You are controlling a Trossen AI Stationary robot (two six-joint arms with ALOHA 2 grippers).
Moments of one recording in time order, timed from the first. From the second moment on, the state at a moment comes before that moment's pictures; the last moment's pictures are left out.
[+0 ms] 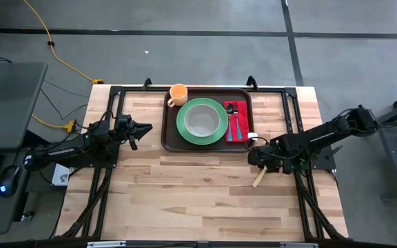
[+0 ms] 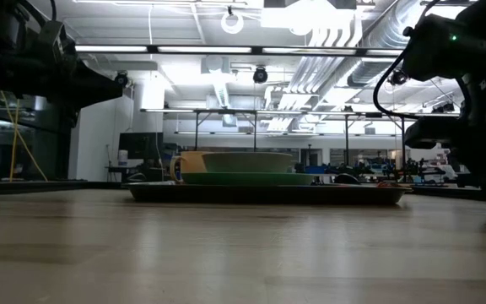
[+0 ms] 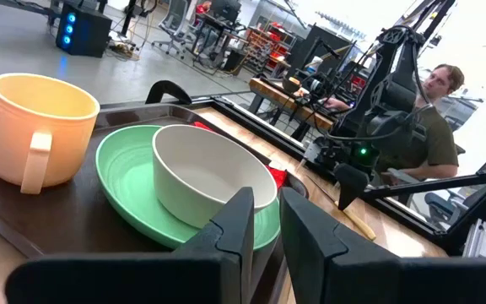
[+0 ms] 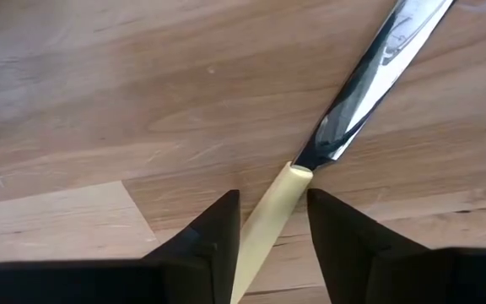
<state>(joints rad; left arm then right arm) 0.25 0.03 0.02 0.00 -0.09 -0.45 0.17 1.23 0.46 -0.62 -0.19 2.02</state>
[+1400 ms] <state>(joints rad) 0.25 0.03 0.02 0.00 -0.09 -0.45 0.17 1.15 0.45 -0.63 -0.17 2.00</state>
